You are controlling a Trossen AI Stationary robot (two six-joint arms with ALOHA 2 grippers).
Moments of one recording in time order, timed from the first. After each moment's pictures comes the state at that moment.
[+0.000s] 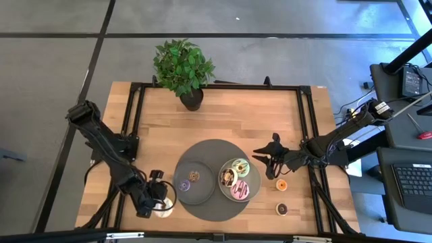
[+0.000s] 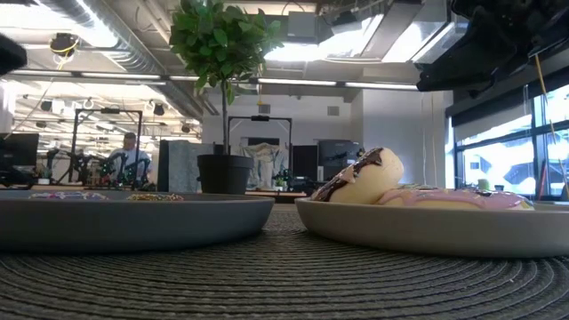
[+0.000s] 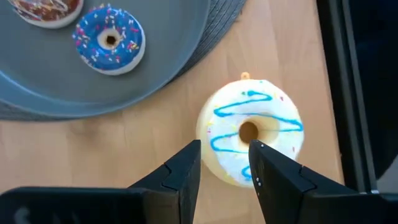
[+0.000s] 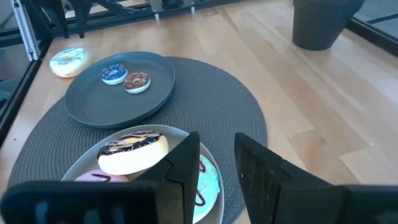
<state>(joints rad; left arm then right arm) -0.89 1.42 0.84 -0.57 -0.18 -0.76 0.51 1.05 0.50 0.00 0.63 0.48</state>
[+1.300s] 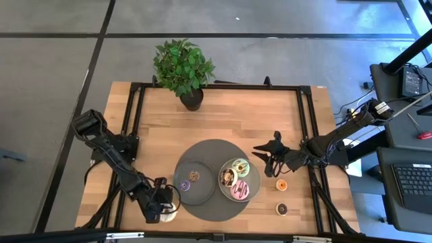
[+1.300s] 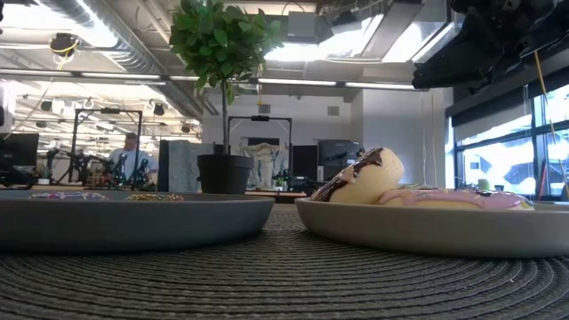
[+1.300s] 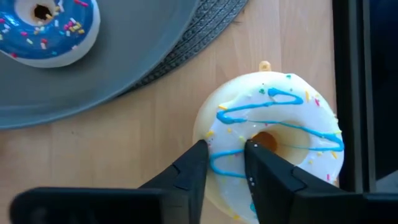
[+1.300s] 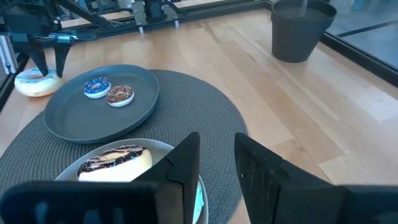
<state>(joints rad) -0.89 1.59 0.77 -0.28 -0.17 -0.90 0.51 1.05 0.50 0.01 0.71 0.46</state>
